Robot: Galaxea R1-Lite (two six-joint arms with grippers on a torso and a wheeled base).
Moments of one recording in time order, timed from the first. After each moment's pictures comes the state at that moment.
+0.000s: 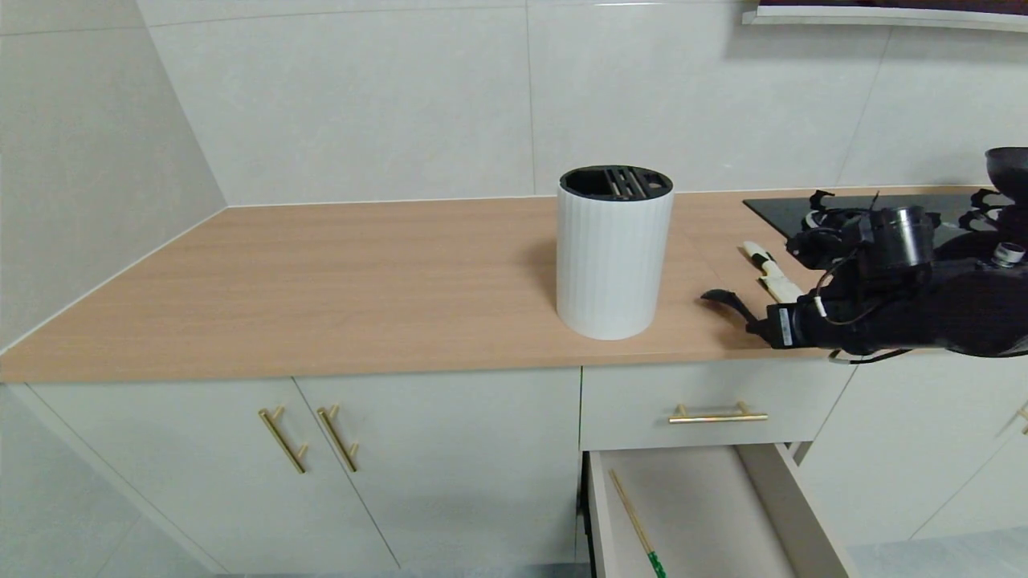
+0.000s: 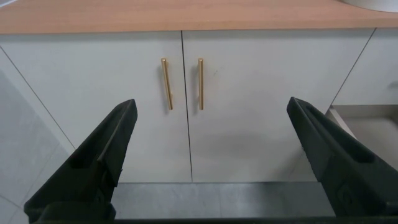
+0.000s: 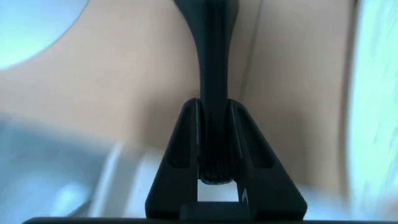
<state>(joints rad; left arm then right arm) 0.00 0.00 0.00 0.00 0.03 -0.01 0.15 1.86 -1.17 -0.09 0.16 0.03</state>
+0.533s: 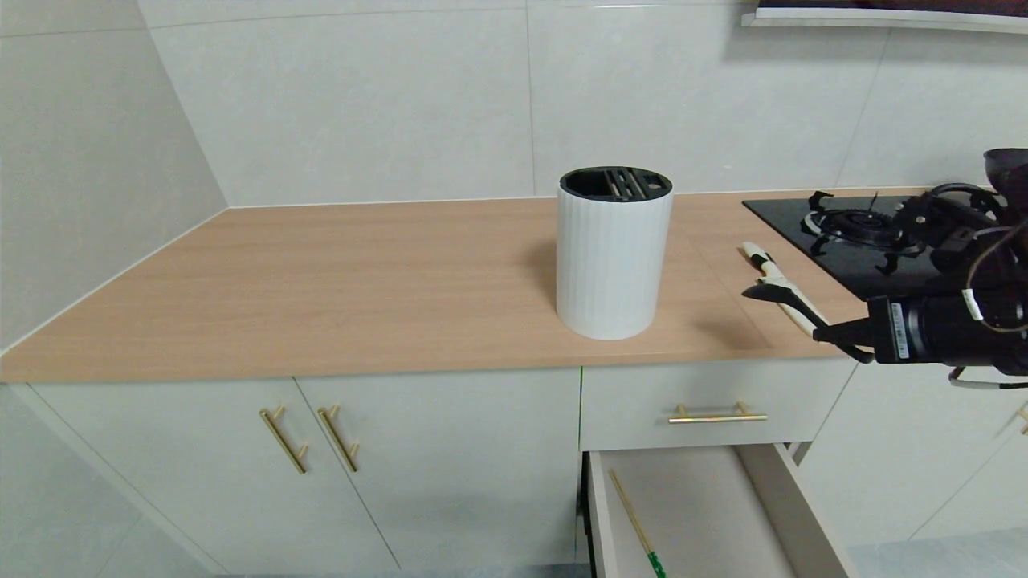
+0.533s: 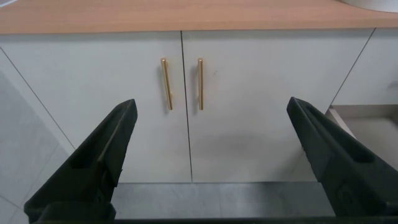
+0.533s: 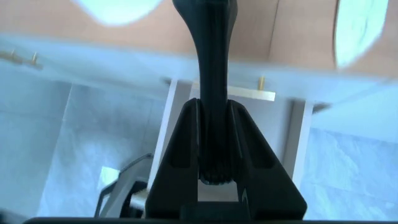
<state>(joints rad) 0.00 0.00 0.00 0.00 0.03 -0.01 0.20 1.45 -1.05 0.19 0.15 0.10</state>
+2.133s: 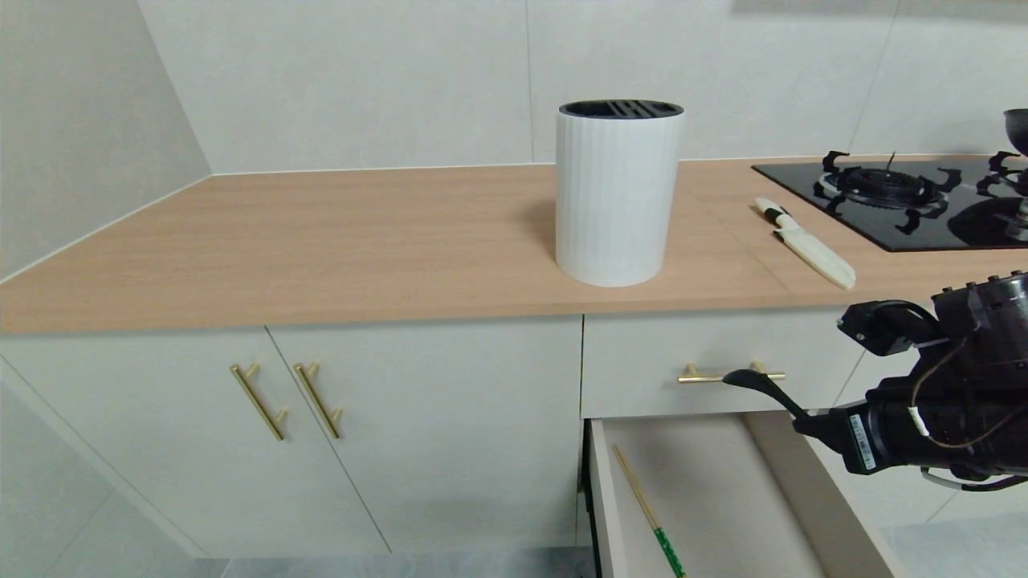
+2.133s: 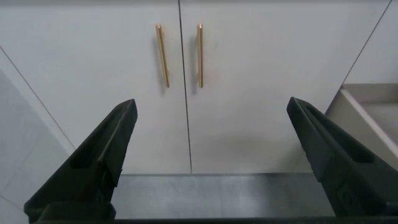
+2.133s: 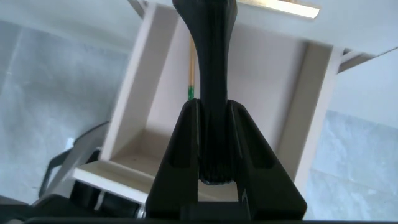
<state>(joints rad) 0.00 0.00 0.00 0.00 0.03 -0.01 0.30 1.48 -0.73 -0.03 0.05 0.03</state>
